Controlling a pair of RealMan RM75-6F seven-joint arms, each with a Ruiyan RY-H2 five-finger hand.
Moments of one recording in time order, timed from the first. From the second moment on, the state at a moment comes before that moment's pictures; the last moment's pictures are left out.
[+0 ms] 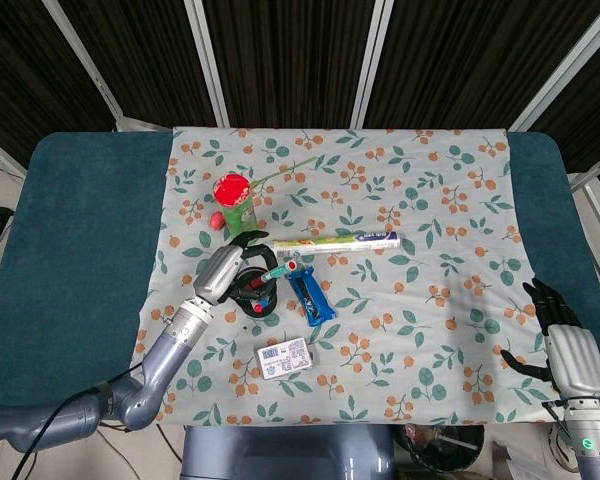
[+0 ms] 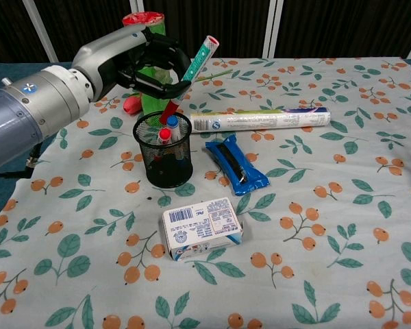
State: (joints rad) left arm -0.74 -1.72 -0.31 -1.41 1.32 1.00 -0.28; right arm 0.09 -1.13 0.08 -1.64 -1.45 1.42 0.13
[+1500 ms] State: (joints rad) left arm -0.64 -1.54 -0.16 -1.54 1.49 1.17 -0.32; right arm 0.09 -1.14 0.08 -1.64 -1.46 1.44 0.11
